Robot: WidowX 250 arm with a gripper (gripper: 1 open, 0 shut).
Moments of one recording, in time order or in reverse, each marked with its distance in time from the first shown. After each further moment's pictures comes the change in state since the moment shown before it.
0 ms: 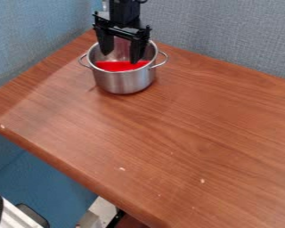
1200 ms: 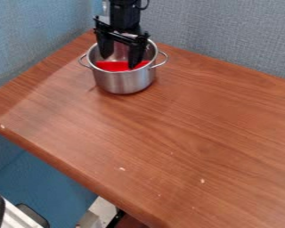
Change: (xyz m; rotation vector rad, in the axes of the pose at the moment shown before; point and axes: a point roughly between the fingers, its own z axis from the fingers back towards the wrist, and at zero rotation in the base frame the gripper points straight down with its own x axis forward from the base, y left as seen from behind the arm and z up) arm 0.003 0.005 -0.011 0.025 0.023 -0.045
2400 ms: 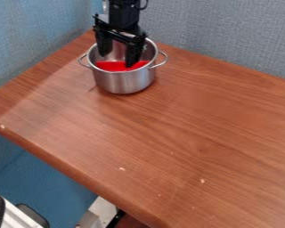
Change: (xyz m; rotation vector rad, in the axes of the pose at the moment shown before) arm 0.002 0.006 -0.001 0.035 -0.009 -0.046
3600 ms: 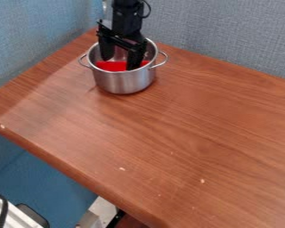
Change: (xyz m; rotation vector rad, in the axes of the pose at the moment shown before) arm 0.006 0.000 -0.017 0.017 0.028 -0.035
